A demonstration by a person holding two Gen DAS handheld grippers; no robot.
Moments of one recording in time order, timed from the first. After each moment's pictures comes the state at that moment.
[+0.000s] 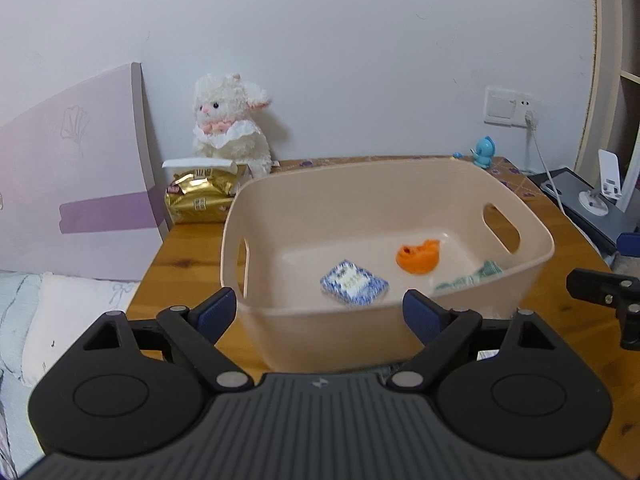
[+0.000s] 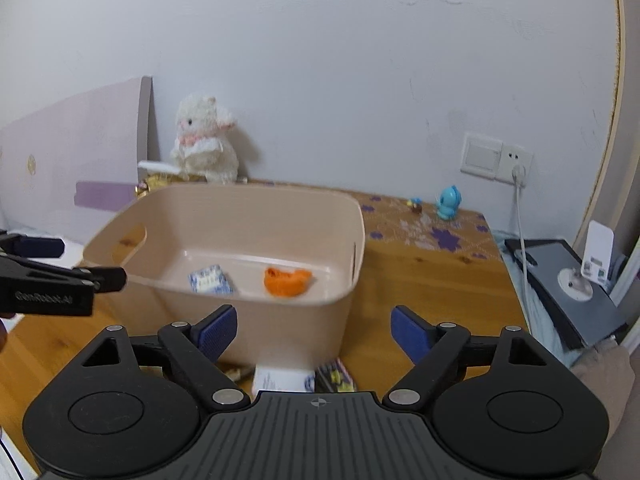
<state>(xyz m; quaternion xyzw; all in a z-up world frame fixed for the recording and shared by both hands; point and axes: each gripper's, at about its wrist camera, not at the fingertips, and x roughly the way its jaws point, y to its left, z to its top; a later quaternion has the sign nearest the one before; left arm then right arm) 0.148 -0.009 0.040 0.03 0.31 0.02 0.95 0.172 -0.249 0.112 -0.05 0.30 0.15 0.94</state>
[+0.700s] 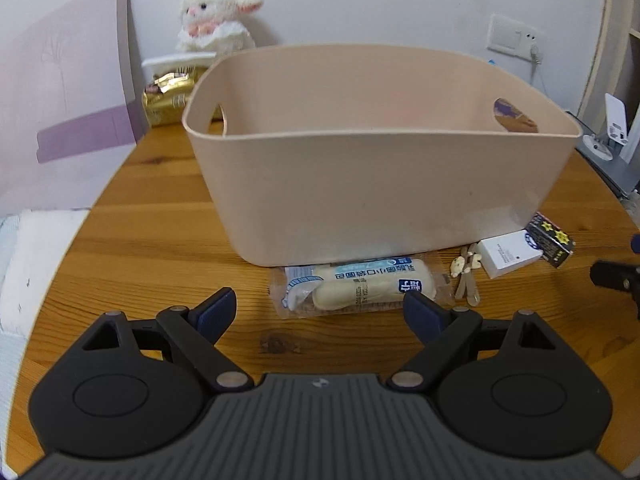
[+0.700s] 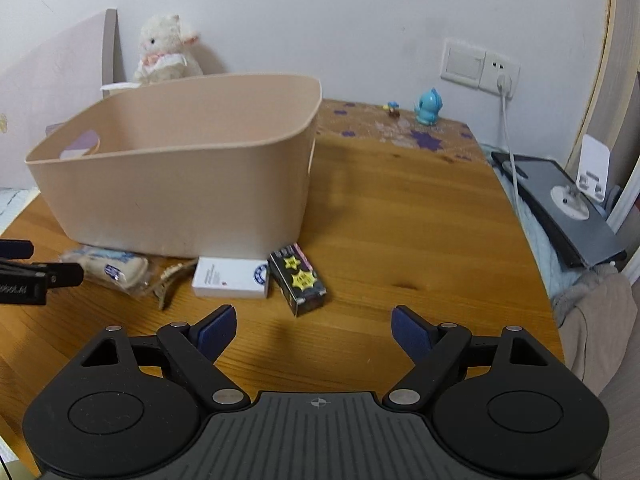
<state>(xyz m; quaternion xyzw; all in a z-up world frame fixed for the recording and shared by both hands) 0.154 -0.002 -0.045 0.01 0.39 0.01 0.92 0.187 -0.276 0.038 -0.06 0.39 0.11 0.91</state>
